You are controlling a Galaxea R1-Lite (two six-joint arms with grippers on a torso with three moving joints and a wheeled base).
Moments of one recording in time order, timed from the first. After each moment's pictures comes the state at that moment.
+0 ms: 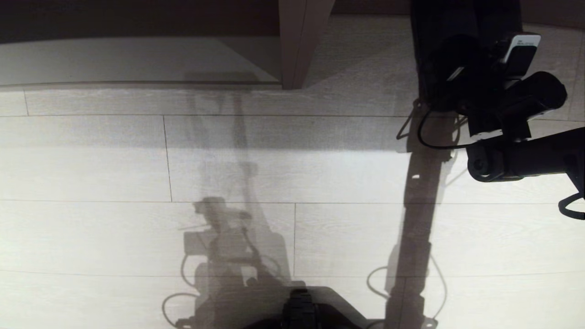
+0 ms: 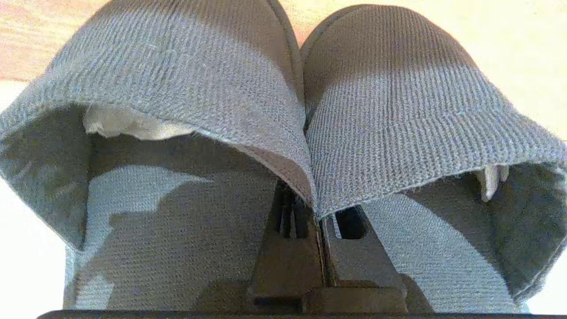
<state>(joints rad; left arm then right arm) 0.00 0.00 0.00 0.00 0.01 -0.05 0.01 2.19 -1.58 -1.48 -0.07 -0.15</state>
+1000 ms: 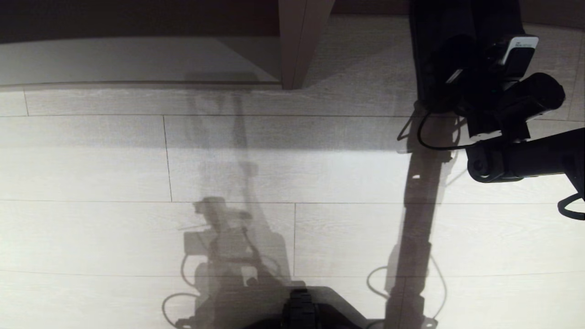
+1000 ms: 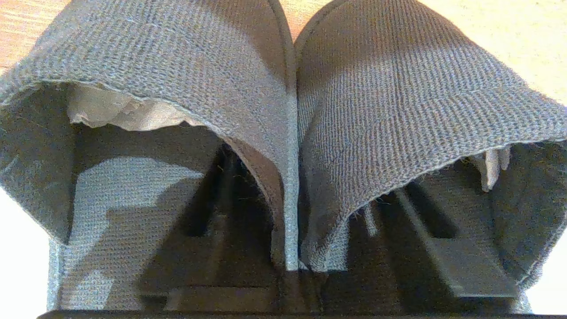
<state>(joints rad) 0.00 0.00 0.00 0.00 0.01 -0.05 0.01 2.20 -1.58 -1.47 -0.07 -0.15</state>
